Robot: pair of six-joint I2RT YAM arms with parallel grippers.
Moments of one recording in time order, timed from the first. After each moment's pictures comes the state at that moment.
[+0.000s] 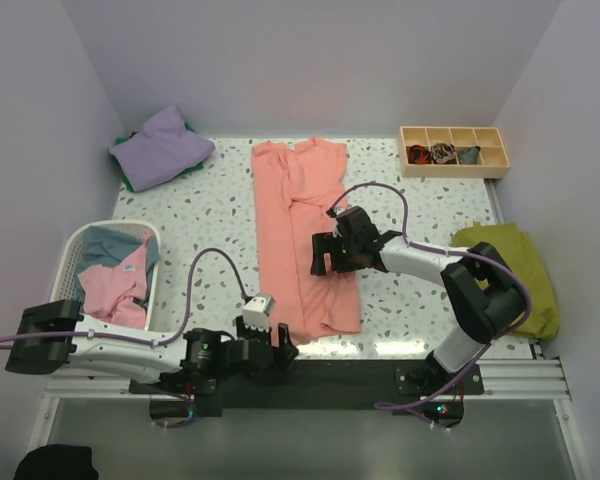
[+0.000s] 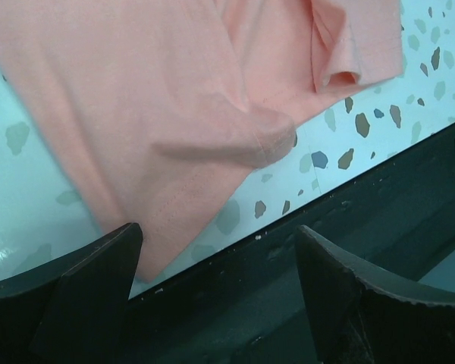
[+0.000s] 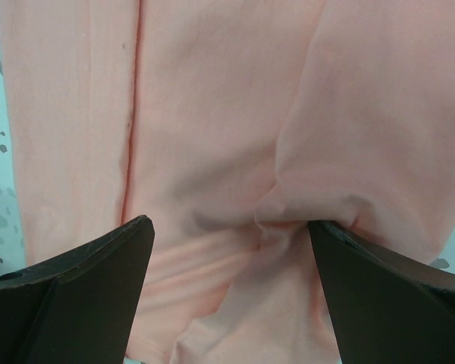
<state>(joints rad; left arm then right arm) -1.52 1.01 0.31 -0.16 -0.54 -1.17 0.61 1.65 0.88 -0.17 -0.14 0.44</state>
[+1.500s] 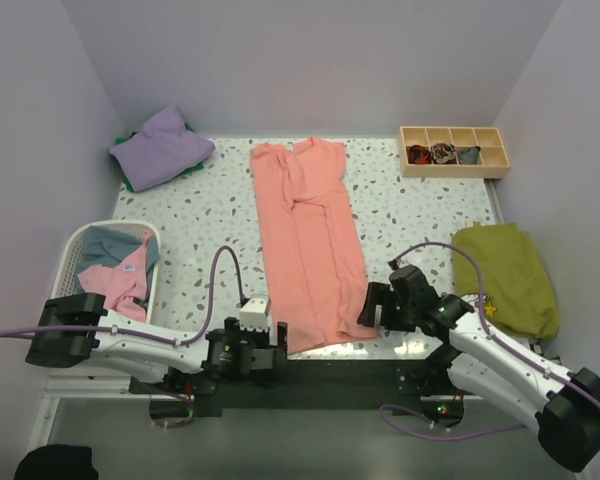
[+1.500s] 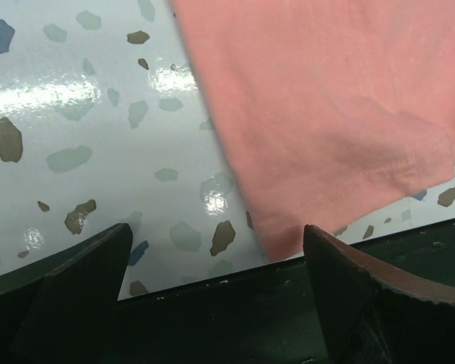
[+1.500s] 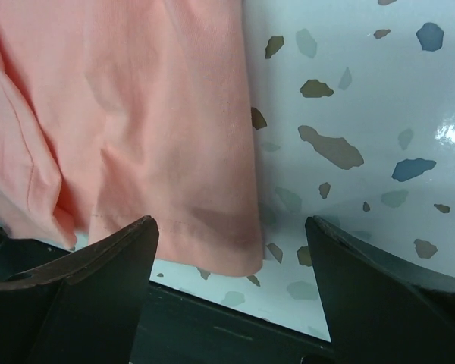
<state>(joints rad) -1.59 1.18 0.48 -0.56 -0.71 -1.41 0.62 0.82 0.37 -0.55 -0.04 0.73</state>
